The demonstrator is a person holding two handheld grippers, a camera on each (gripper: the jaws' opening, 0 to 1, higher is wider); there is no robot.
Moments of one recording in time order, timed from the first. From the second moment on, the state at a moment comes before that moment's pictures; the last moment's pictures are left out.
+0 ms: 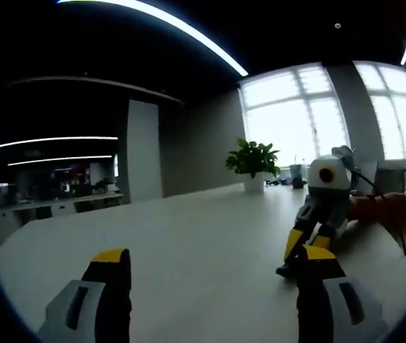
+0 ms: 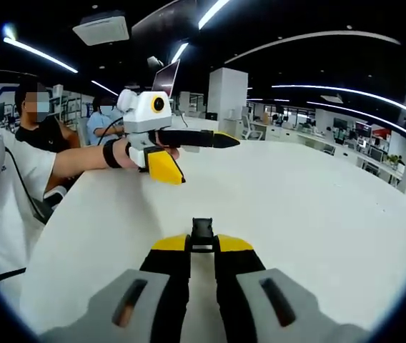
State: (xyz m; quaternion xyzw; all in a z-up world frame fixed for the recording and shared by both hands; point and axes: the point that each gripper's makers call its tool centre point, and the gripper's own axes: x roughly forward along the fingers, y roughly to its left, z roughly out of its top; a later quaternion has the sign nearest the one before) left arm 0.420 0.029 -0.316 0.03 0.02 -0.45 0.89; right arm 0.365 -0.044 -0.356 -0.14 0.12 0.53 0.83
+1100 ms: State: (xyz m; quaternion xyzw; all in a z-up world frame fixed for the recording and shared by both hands) left arm 0.401 0.020 -0.322 0.03 0.03 -0.46 0.89; right arm 0.362 -0.045 -0.351 -0.14 0.11 0.51 0.84
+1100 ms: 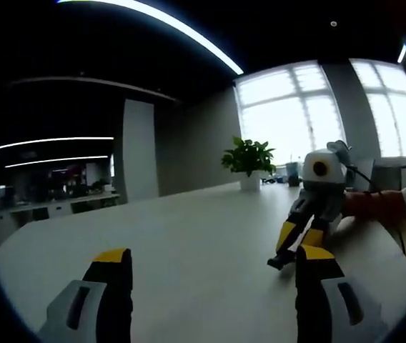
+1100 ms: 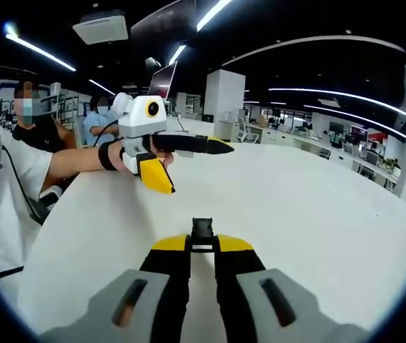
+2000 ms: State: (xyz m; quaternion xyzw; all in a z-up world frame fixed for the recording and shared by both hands) left arm 0.413 0.027 -0.323 0.04 0.03 -0.45 0.89; right arm 0.389 -0.052 -0.330 -0.13 0.09 0.49 0.85
